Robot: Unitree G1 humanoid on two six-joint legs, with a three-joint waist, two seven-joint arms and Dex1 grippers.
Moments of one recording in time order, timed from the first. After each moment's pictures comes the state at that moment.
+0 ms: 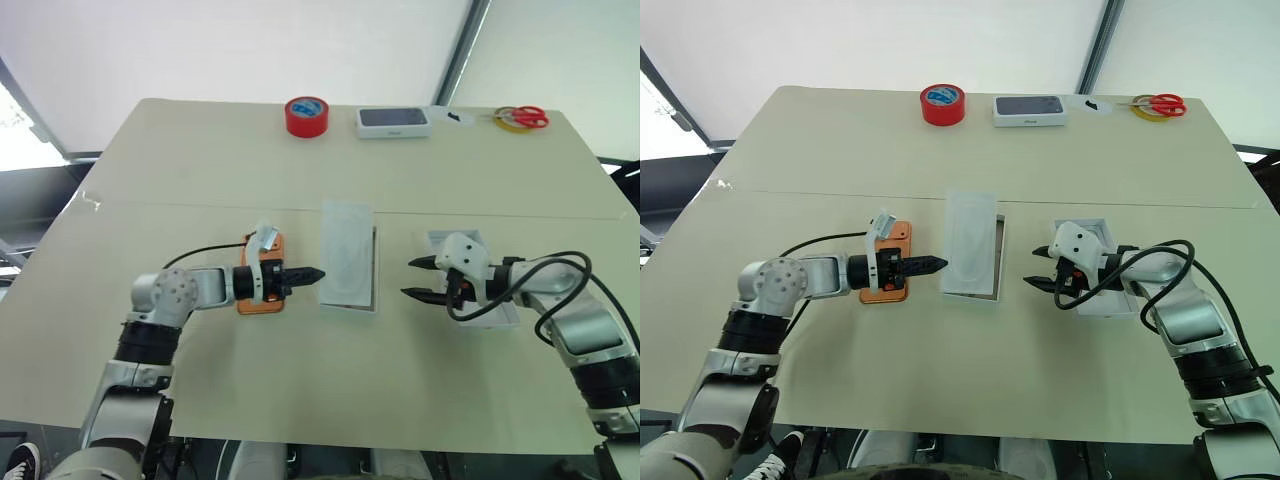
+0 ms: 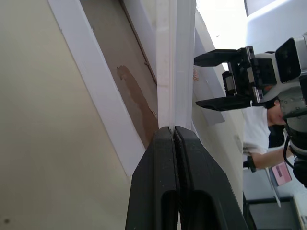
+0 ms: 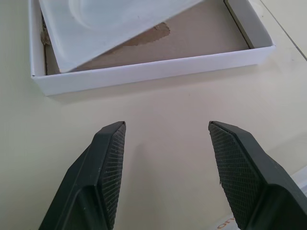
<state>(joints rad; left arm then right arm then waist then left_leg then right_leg) -0.57 0.40 -0.05 0.17 -0.92 1.14 -0.65 -0.33 -0.80 0.09 -0.04 0.18 0.30 1.06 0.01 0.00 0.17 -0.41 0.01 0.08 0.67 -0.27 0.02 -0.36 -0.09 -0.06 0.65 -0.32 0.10</state>
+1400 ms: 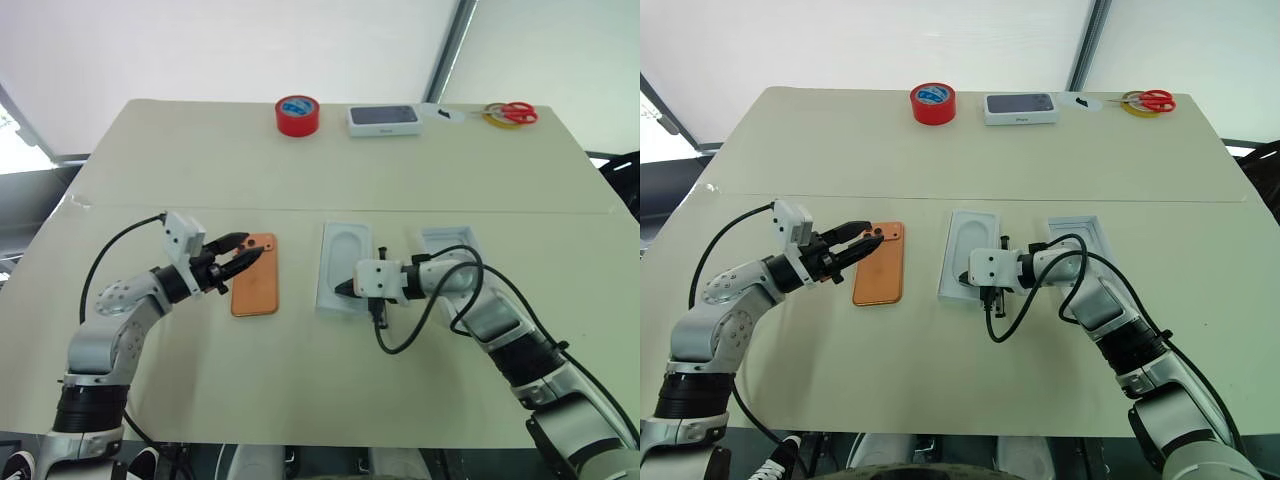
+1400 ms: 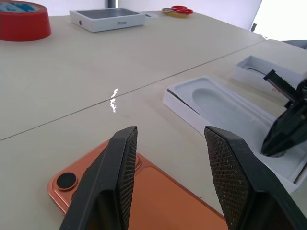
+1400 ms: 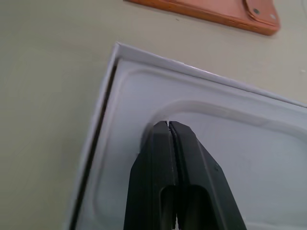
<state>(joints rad) -0.22 0.55 0.14 -0.14 -0.53 0.40 -0.80 -0.52 -0.57 0.40 0.06 -0.07 0.04 1.07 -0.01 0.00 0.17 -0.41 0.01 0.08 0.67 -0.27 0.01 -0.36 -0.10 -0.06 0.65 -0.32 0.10</state>
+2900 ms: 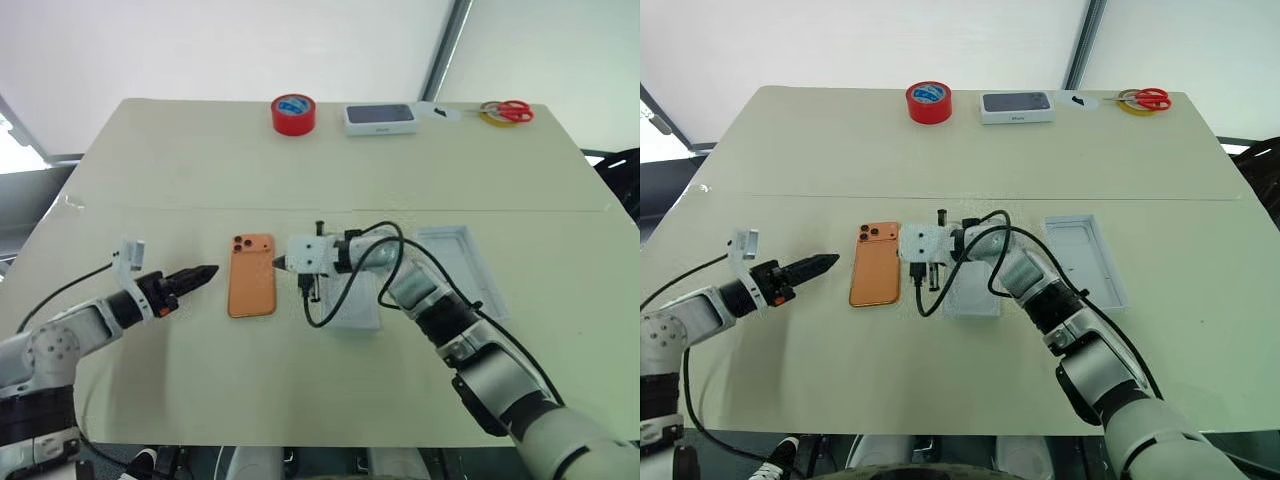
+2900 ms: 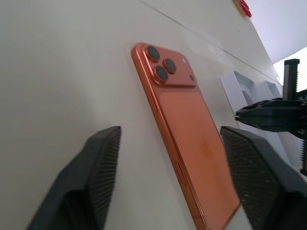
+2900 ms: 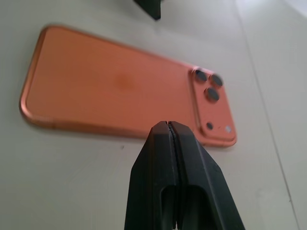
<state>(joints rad) -0.19 0.64 0.42 0.02 -0.91 1.05 -0.69 -0.80 -0.25 0.51 0.41 -0.22 -0.07 0.91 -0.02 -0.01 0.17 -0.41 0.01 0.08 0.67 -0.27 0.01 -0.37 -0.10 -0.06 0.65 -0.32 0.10</state>
